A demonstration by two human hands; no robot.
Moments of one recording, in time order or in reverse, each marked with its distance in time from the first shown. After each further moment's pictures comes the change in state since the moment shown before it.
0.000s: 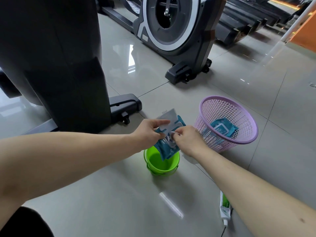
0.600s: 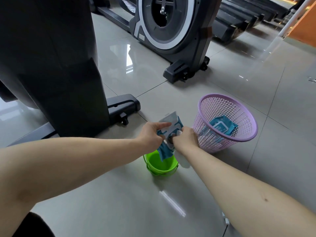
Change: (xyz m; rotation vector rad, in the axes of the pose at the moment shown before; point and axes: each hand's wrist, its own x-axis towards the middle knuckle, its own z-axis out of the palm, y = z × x) left_hand 0.000 -0.002 0.016 0.204 0.059 0.018; right_hand 0.015 0.002 0.026 0.175 0.123 0.294
